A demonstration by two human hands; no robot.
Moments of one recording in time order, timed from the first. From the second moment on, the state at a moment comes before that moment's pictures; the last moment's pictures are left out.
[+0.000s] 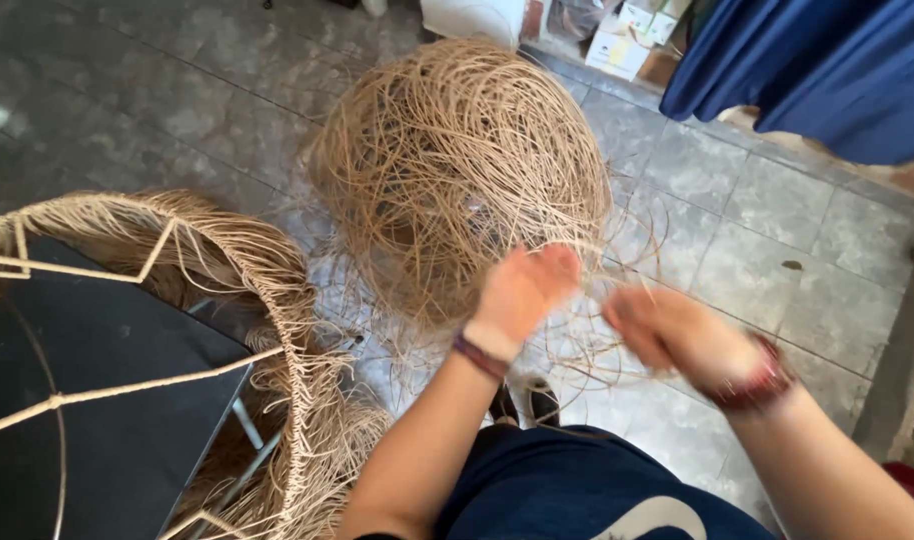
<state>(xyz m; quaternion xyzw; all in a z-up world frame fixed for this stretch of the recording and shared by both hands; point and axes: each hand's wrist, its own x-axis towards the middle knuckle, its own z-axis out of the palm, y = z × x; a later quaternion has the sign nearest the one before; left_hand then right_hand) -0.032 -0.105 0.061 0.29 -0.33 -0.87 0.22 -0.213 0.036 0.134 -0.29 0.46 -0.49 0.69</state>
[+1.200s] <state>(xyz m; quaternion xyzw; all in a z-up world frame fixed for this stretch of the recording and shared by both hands) -0.056 -0.029 0.001 0.34 -0.61 -0.63 0.34 -0.234 -0.030 0.060 -0.14 0.56 -0.31 0.76</state>
